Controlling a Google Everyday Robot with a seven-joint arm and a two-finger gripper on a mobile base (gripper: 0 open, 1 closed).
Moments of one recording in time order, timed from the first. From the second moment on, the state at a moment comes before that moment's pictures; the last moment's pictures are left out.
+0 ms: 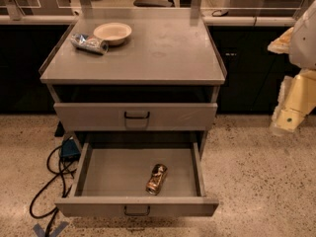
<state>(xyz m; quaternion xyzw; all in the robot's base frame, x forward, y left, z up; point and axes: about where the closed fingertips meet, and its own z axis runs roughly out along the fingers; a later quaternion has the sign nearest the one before) 0.438 -0.217 0.976 -0.60 0.78 -0.03 0.16</state>
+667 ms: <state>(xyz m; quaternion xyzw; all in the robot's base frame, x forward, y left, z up) 0.439 -0.219 0.971 -0.61 0.77 -0.03 0.17</state>
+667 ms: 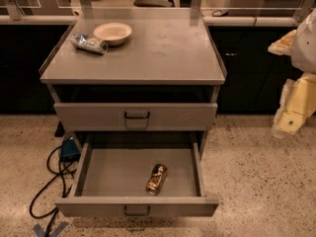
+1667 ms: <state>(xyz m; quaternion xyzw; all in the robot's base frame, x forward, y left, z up) 0.440 -0.249 0.752 -0.64 0.75 0.00 0.17</state>
